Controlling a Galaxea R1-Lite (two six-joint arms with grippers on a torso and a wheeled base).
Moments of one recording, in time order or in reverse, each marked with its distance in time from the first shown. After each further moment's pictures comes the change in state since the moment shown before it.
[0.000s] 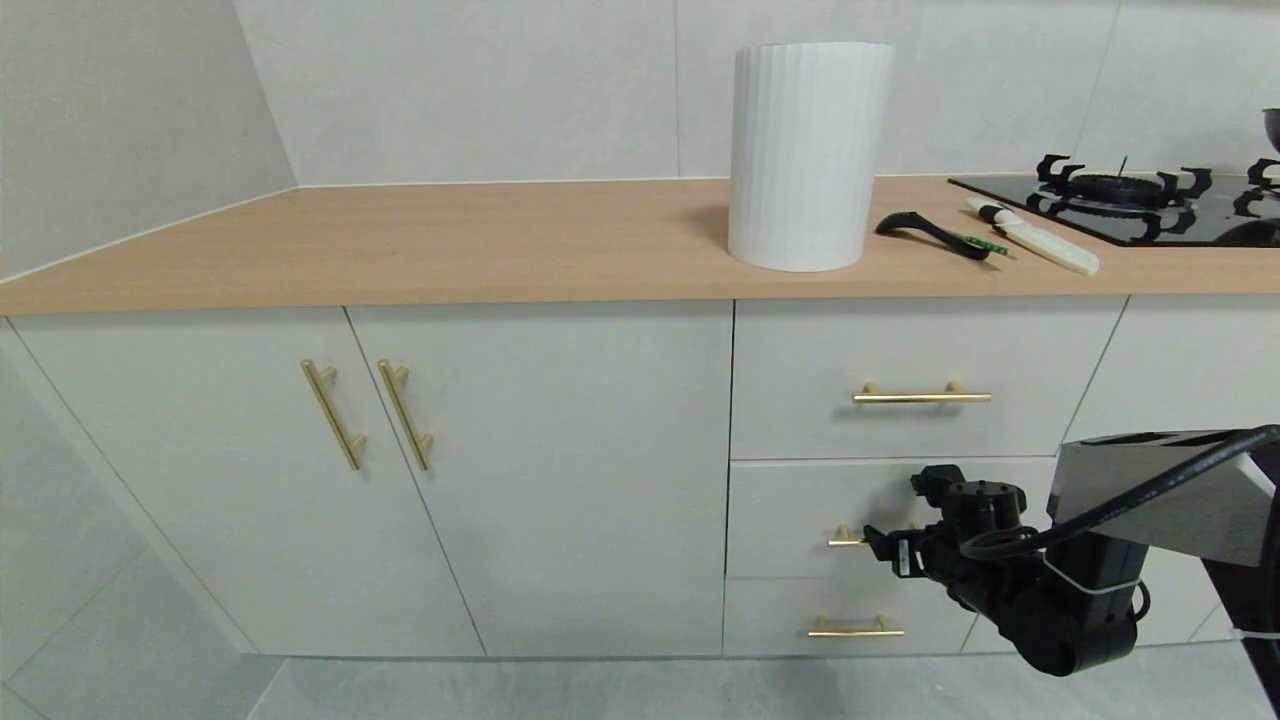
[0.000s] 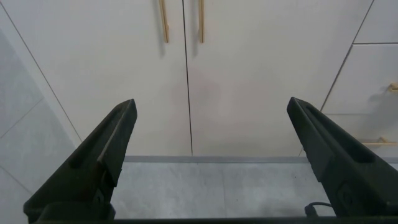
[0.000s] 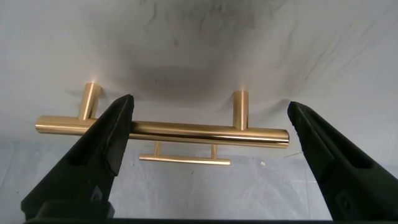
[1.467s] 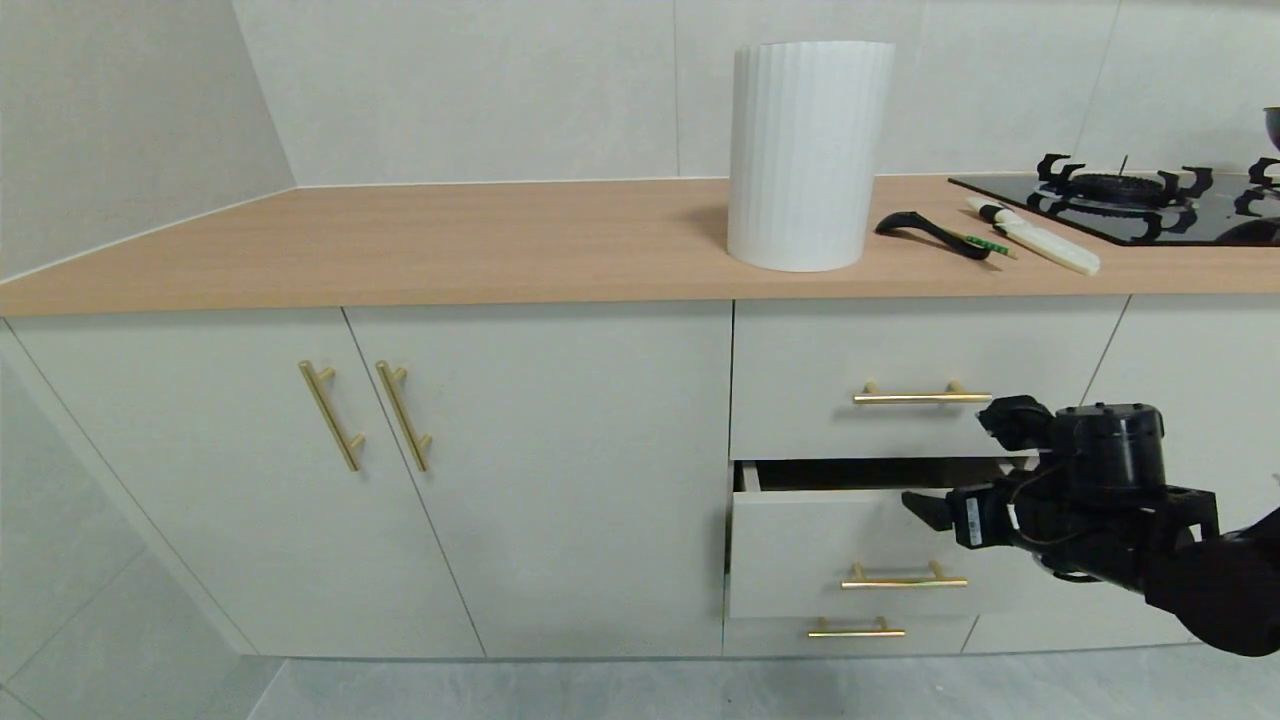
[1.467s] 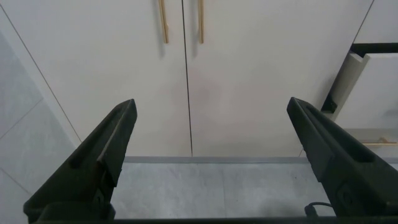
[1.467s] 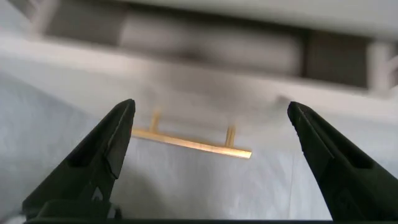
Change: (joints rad) left arm 0.000 0.000 0.000 0.000 0.000 0.000; right arm 0.011 -0.611 0.166 0.385 0.124 -0.045
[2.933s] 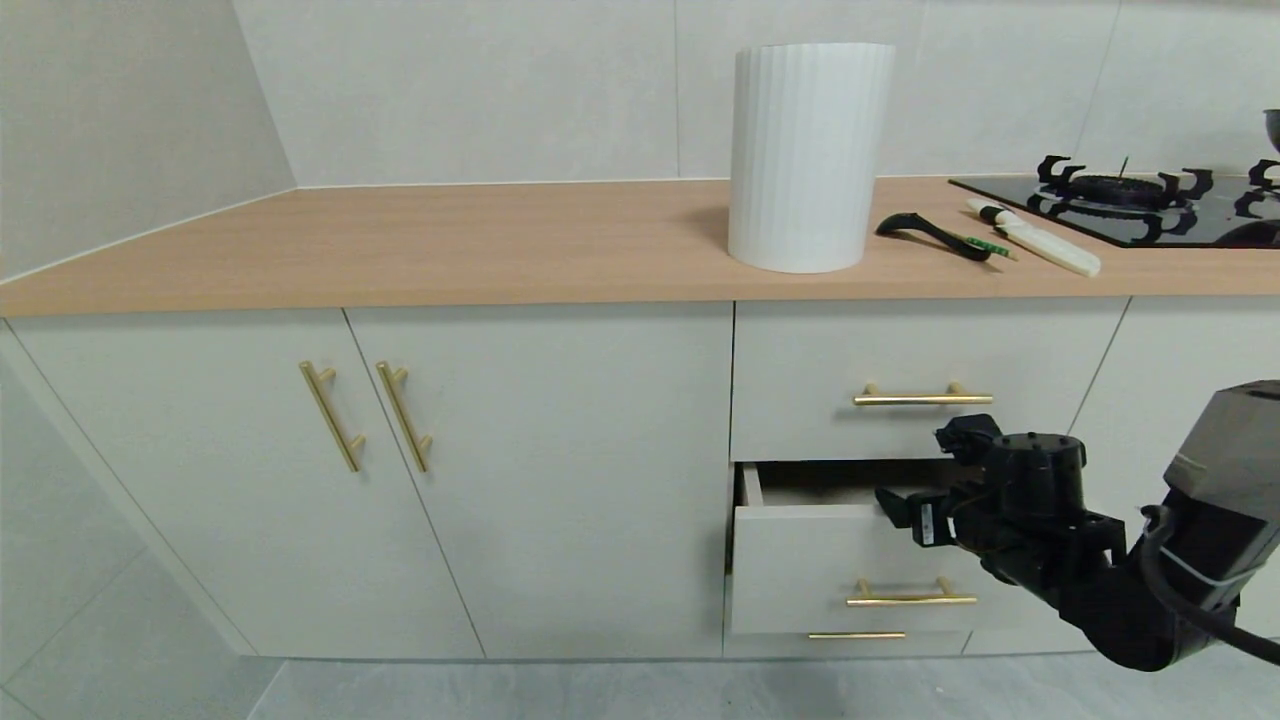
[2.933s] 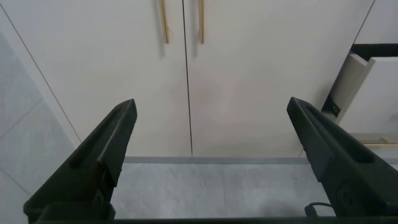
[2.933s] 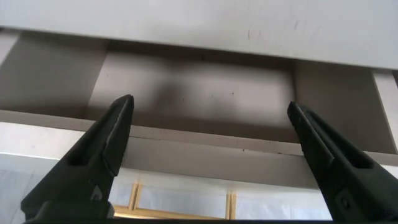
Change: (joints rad) left arm 0.000 0.000 0.000 0.000 0.000 0.000; right arm 0.041 0.260 -0.011 -0.257 -0.153 0.003
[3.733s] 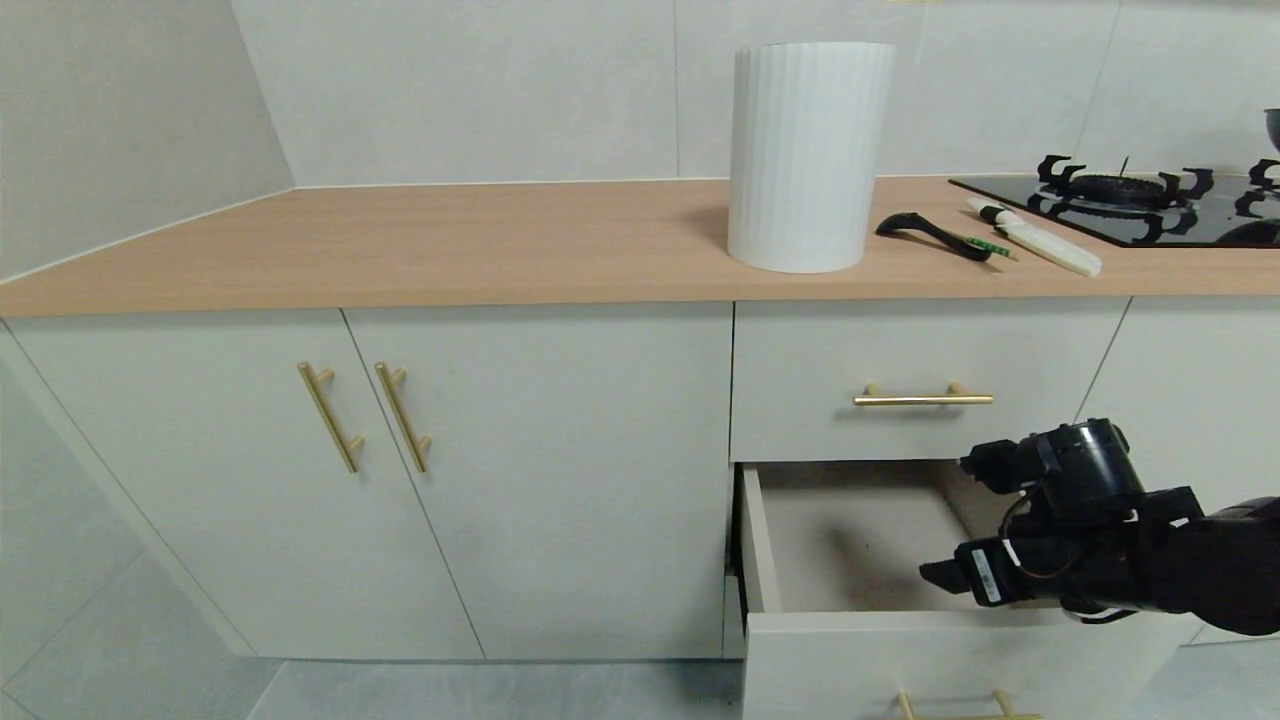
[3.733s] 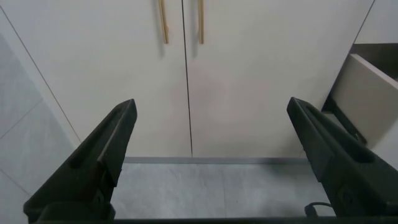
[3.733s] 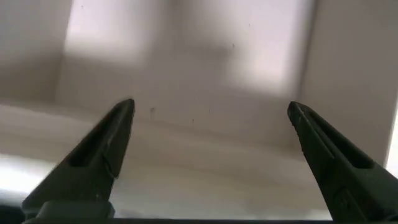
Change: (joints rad) left arm 0.000 0.000 0.000 0.000 0.001 0.000; right arm 0.002 -0.305 -0.063 0.740 0.076 -0.010
